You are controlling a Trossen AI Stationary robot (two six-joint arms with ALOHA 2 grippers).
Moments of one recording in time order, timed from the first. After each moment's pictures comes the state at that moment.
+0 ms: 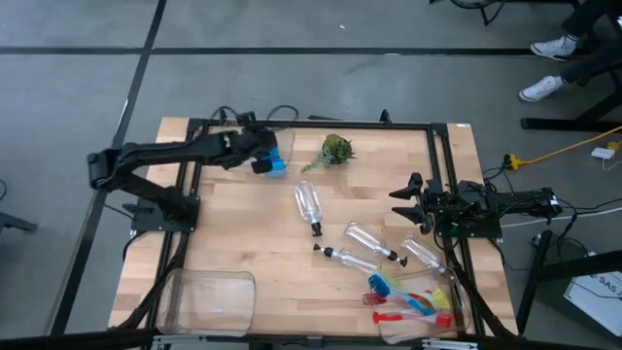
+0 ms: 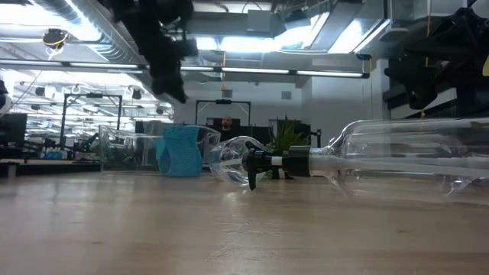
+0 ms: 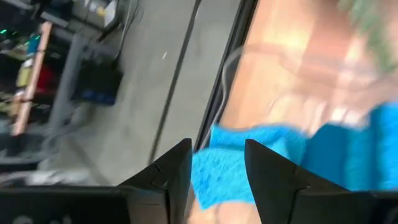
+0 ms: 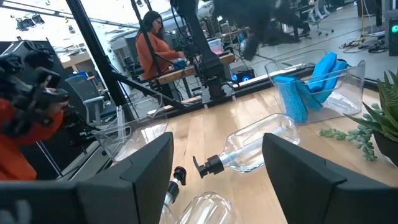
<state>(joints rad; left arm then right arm) 0.37 1.29 0.95 -0.45 -0.61 0.38 0.10 0.01 0.01 0.04 0.10 0.31</state>
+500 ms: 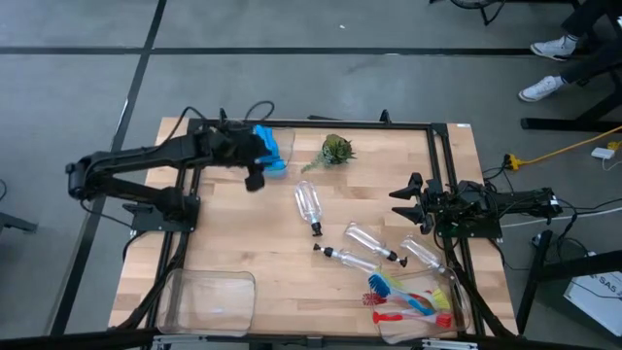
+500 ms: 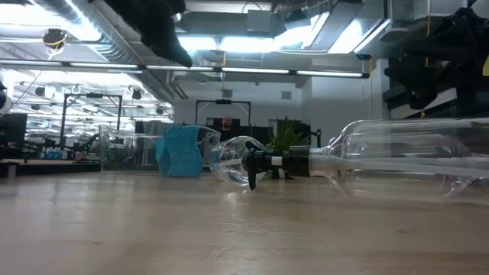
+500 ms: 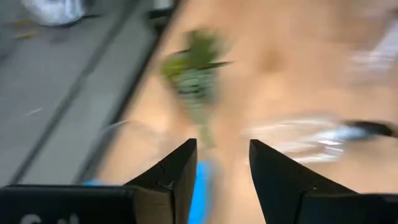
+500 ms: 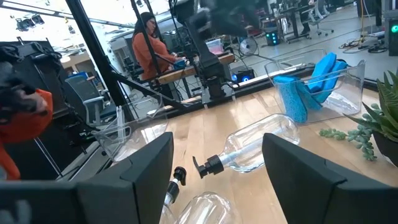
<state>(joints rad) 0.30 1.08 0.95 -0.50 -0.05 0.15 0.10 0.01 0.01 0.04 0.10 0.31</state>
